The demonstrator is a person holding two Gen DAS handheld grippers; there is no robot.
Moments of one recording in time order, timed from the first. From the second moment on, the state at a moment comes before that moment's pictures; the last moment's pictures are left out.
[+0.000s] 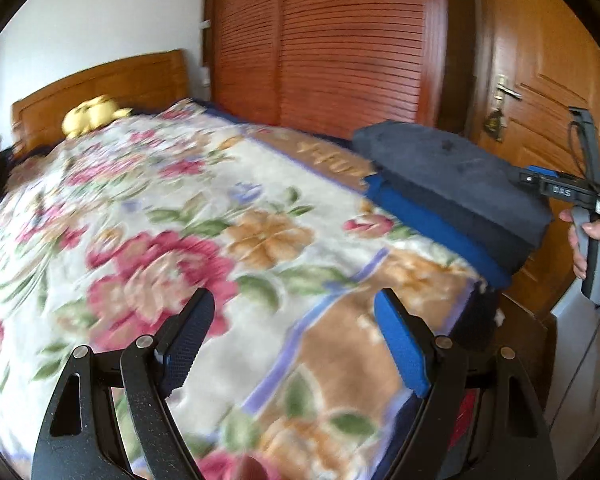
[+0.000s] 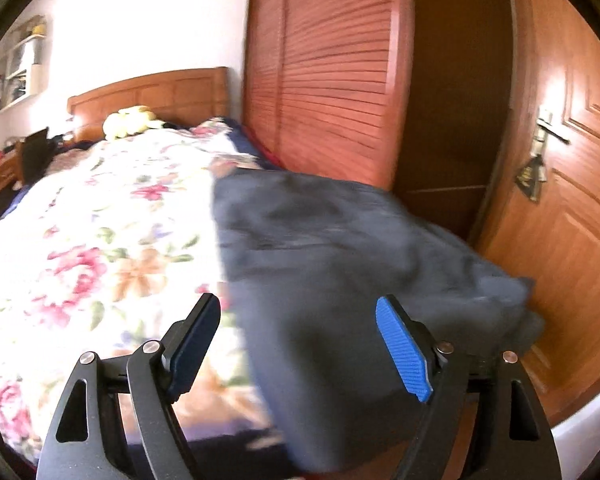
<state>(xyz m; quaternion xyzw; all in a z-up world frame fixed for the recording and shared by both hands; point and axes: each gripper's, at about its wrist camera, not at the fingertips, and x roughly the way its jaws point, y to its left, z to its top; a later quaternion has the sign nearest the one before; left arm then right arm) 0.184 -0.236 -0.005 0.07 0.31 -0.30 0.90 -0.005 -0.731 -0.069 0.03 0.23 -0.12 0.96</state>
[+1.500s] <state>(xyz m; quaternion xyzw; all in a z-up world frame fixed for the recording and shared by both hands) 0.084 0.014 0.070 -0.01 0.22 -0.04 0.98 -0.056 -0.451 -0.067 0.03 0.14 0.17 0.98</state>
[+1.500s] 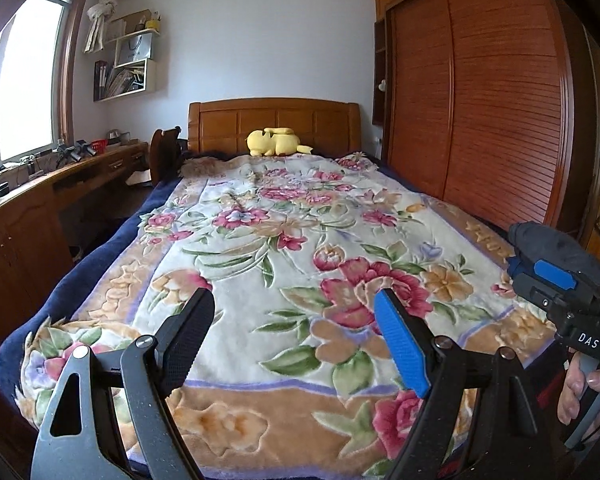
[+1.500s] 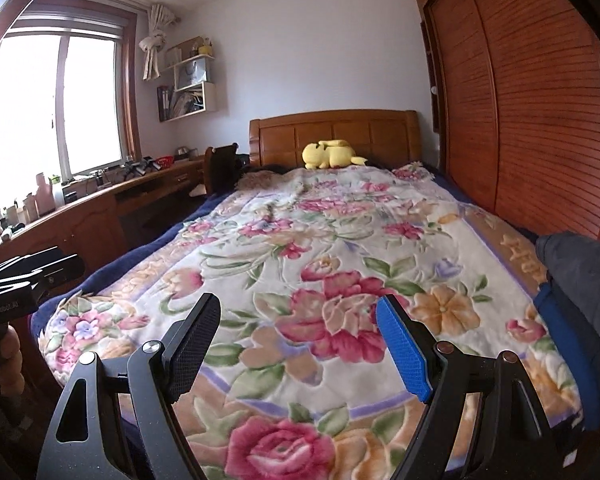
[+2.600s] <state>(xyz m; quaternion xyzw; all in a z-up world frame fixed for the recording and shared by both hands) 0.077 0.010 0.067 -0.01 0.22 -0.04 0.98 -0.059 -0.450 -0.066 0.02 0.14 0.16 0.98</state>
